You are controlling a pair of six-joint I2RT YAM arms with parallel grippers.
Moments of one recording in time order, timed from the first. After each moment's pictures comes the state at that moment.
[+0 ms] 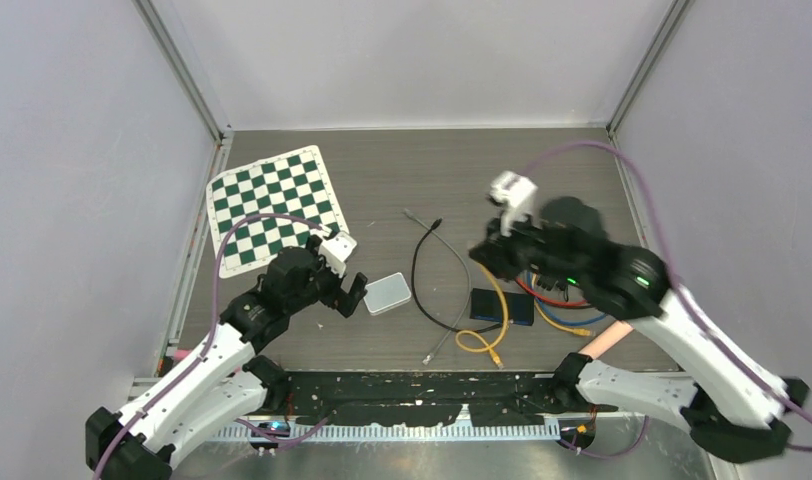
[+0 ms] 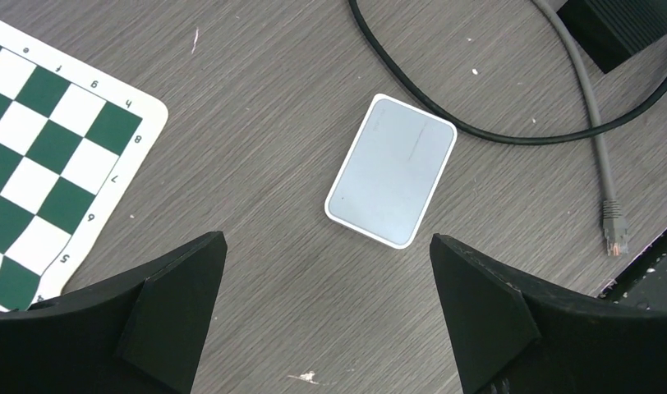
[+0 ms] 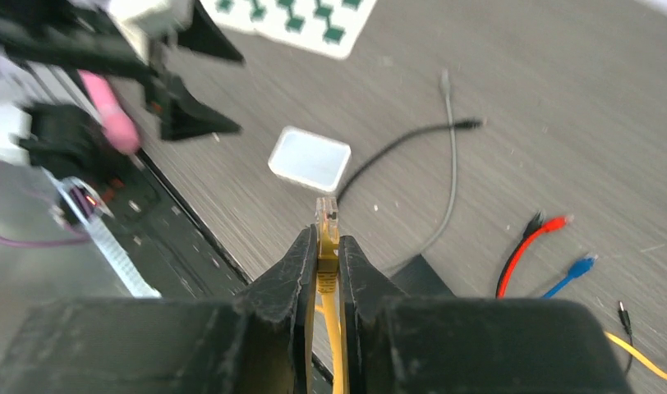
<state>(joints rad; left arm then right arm) -0.60 0.74 0.56 -0.35 0.08 0.10 0.85 0.86 1.30 -0.84 0.01 0.14</state>
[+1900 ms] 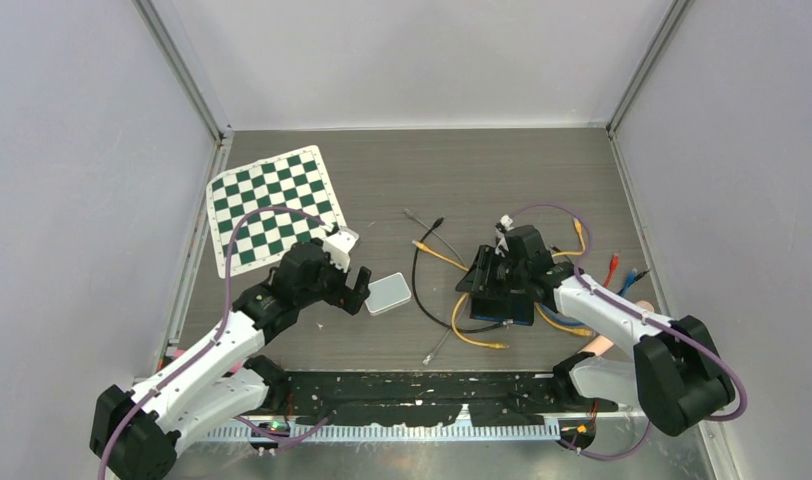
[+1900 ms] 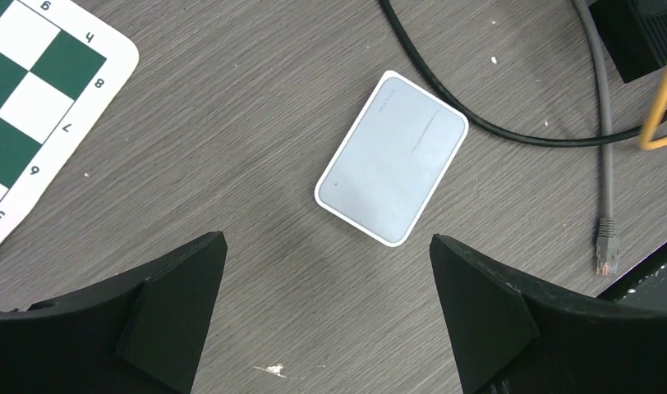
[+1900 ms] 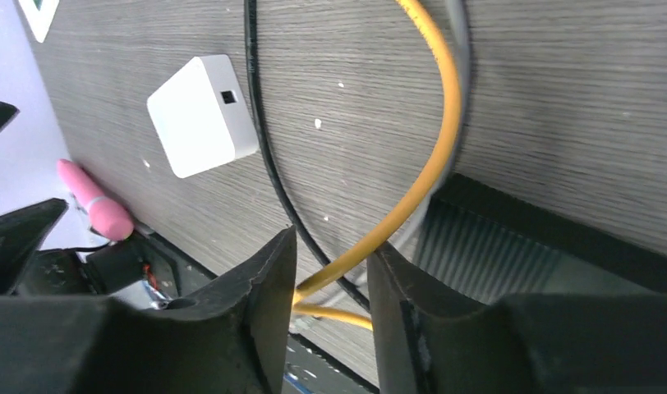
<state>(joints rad) -0.60 0.86 0.56 -0.33 0.05 -0.04 0.44 1.18 0.55 -0.21 -0.35 0.71</state>
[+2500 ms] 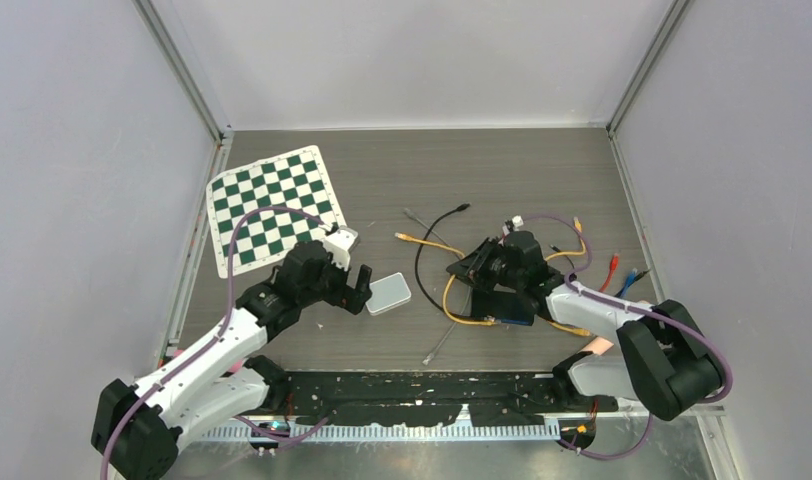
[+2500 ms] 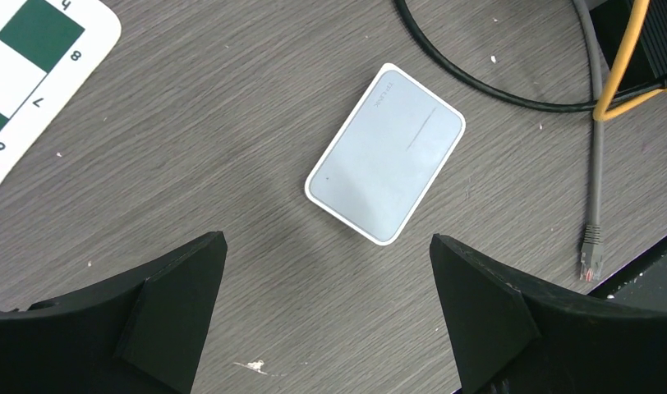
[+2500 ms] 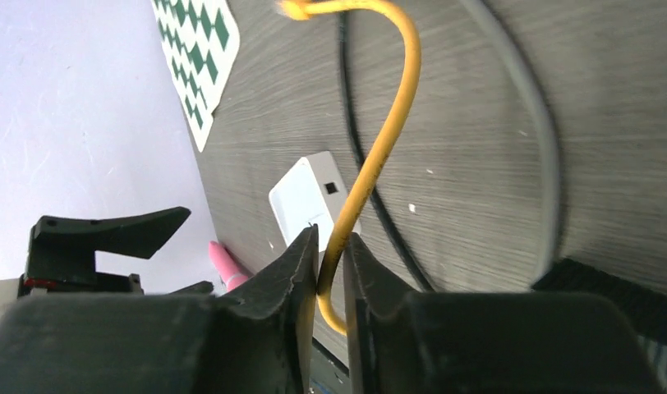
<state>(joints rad) -0.60 0.88 0.56 -0.33 0.05 -0.11 0.47 1.26 0.46 0.25 -0.29 1.11</state>
